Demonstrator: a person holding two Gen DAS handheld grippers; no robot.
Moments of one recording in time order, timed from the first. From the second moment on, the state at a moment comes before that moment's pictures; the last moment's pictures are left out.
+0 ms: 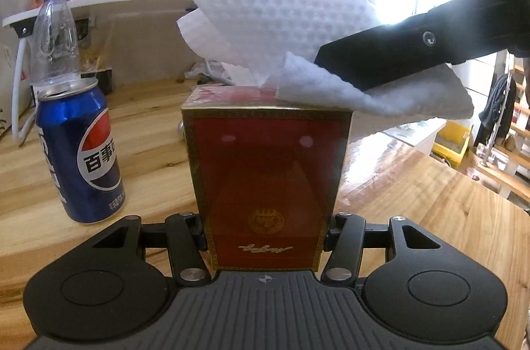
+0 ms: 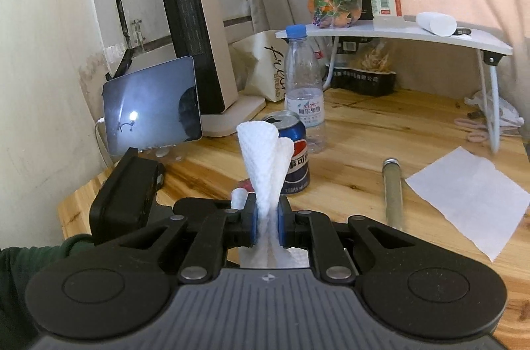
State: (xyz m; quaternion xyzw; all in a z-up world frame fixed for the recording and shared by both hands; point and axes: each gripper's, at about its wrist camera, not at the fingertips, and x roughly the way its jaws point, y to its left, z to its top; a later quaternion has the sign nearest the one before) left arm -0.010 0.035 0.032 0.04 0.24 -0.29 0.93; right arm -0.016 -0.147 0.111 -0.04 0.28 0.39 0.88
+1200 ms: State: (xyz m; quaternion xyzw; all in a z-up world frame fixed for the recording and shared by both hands) left arm -0.004 0.034 0.040 0.01 0.25 -0.29 0.92; right arm -0.029 -0.153 0.103 -0.04 0.28 0.39 0.88
